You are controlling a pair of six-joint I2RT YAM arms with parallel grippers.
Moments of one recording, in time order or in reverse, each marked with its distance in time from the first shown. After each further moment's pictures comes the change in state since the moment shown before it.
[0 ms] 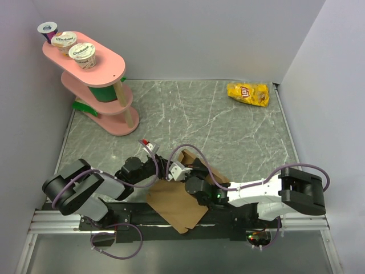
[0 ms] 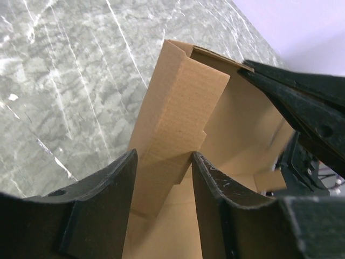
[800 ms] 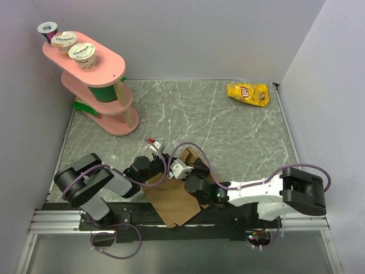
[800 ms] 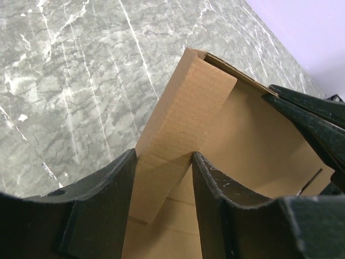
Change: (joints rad) left arm -0.083 0.118 0.091 0.019 -0.184 0.021; right arm -0.006 -0.011 0.015 -0.066 0.014 0.064
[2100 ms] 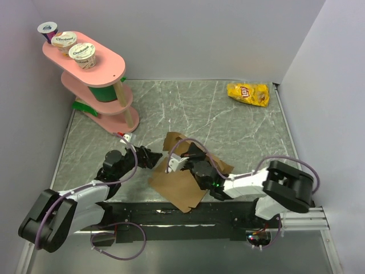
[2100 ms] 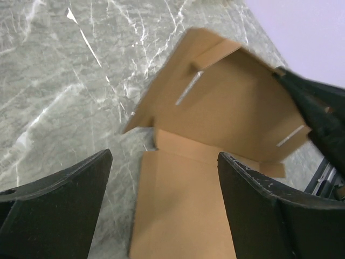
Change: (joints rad) left arm 0.395 -0.490 -0.103 -0.393 0.224 -0.005; right arm -0.225 0.108 -0.064 0.515 -0.334 -0.516
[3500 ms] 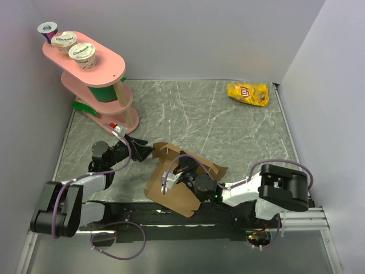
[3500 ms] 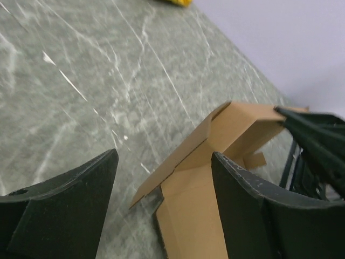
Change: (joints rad) left arm 0.284 0.109 0.073 0.163 0.458 0.024; right arm 0.168 0.072 -0.038 0.255 -0.019 -0.186
